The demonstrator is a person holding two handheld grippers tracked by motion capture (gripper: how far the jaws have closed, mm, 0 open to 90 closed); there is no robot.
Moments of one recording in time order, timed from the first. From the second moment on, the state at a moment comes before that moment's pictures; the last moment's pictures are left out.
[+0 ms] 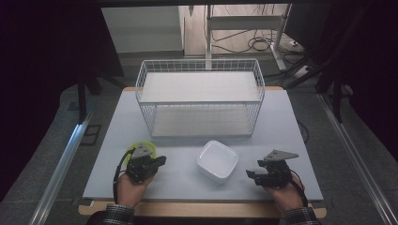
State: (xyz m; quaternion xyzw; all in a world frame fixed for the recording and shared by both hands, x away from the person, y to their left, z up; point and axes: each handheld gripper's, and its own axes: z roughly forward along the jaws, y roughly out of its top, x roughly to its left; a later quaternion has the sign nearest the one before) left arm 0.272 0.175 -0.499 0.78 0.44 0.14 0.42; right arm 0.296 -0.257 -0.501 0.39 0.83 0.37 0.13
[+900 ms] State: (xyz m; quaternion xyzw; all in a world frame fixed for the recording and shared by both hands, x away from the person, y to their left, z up) left arm 0.322 0.086 -0.523 0.82 0.40 0.09 0.40; right arm 0.307 -0.219 -0.495 0.37 0.84 0.37 0.10
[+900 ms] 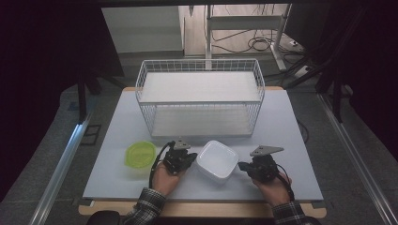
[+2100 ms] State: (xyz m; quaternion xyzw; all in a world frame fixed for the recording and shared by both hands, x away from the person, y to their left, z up) left arm 0.315 0.093 -0.513 0.81 0.42 0.09 0.39; right arm 0.325 -0.197 -0.494 0.36 0.85 0.36 0.10
